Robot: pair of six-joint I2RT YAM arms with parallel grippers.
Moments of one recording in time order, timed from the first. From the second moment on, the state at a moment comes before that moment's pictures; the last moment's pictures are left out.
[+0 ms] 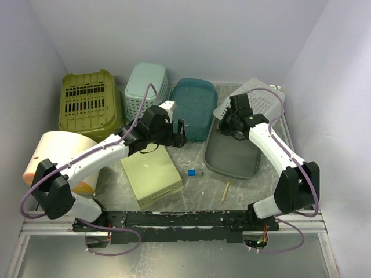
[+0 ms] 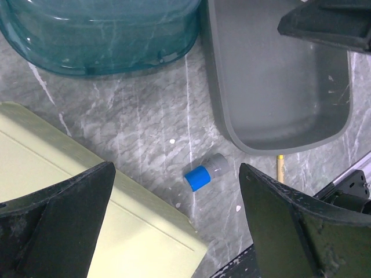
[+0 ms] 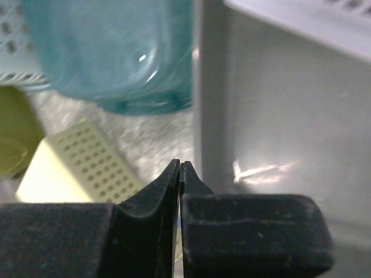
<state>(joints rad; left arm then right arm) -0.78 1.43 1.15 -0.36 -0.02 -0.48 0.30 1.43 1.15 -0.56 -0.08 0.77</state>
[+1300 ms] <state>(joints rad) -1.00 1.95 1.46 -0.32 0.13 -0.63 -0.04 1.37 1.08 -0.60 0.20 0.53</state>
